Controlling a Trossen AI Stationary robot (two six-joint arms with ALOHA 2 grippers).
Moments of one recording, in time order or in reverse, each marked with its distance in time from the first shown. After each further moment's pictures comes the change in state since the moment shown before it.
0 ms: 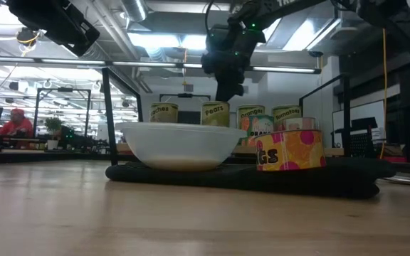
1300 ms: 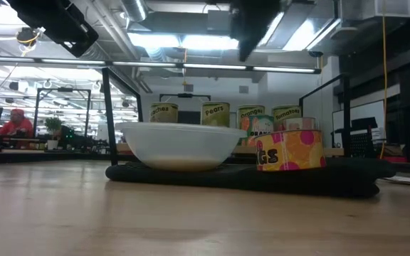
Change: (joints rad) left arm 0.000 0.000 0.000 0.016 0.004 -0.078; right arm 0.584 -0.181 -0.117 -0.150 0.171 0.228
